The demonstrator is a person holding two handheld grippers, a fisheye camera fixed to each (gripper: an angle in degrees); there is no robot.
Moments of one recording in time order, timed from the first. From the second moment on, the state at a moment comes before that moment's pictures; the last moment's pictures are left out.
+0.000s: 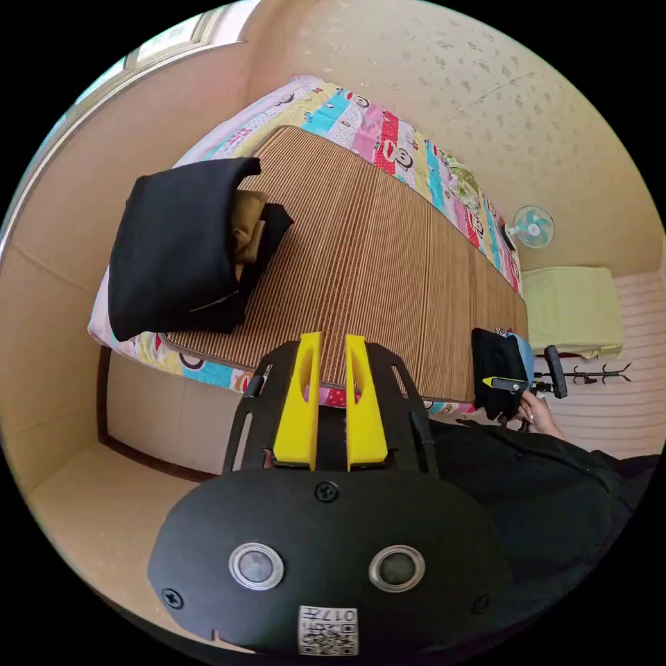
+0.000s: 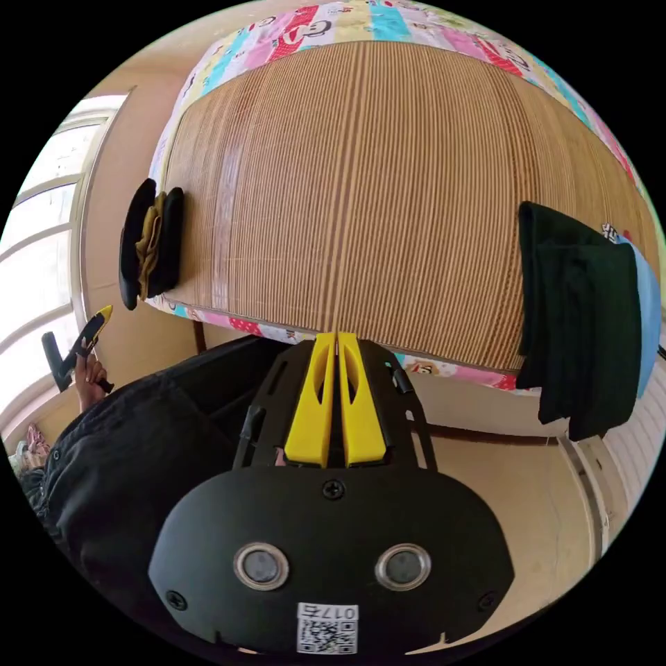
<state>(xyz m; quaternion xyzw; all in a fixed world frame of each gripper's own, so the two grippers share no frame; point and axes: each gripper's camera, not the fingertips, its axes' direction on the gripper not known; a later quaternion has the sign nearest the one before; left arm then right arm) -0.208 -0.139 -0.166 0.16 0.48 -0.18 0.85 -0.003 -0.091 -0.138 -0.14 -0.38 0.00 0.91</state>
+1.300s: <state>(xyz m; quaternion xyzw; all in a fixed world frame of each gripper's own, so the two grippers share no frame) 0.233 -0.350 -0.423 0.25 0.59 0.07 0.77 0.291 -0.125 -0.210 0.12 -0.76 0.07 0.63</state>
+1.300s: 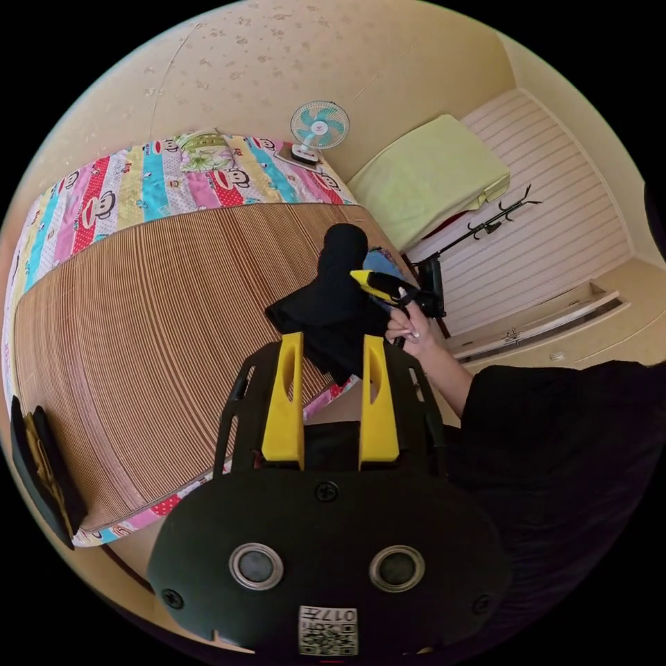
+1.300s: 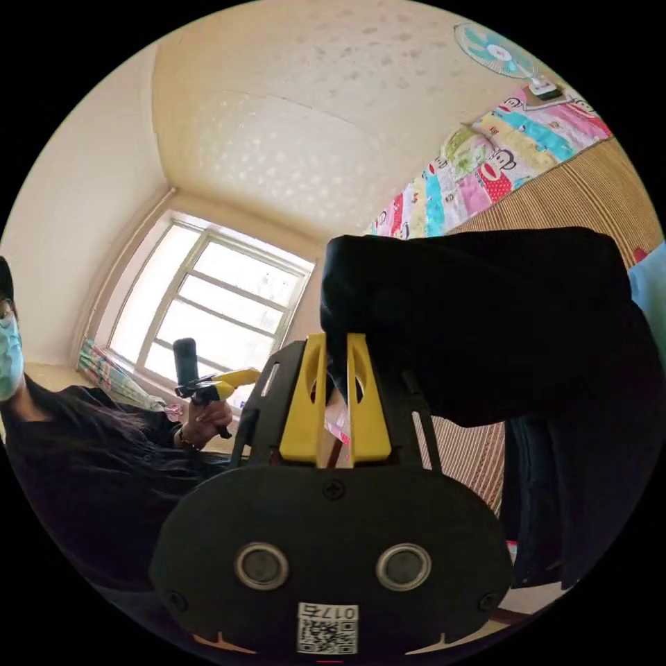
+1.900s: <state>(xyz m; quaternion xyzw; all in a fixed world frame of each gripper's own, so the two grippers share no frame) 0.322 -0.370 -0.390 0.22 0.59 0.13 0.77 0.361 0.160 -0.055 0.00 -0.63 0.46 0.63</state>
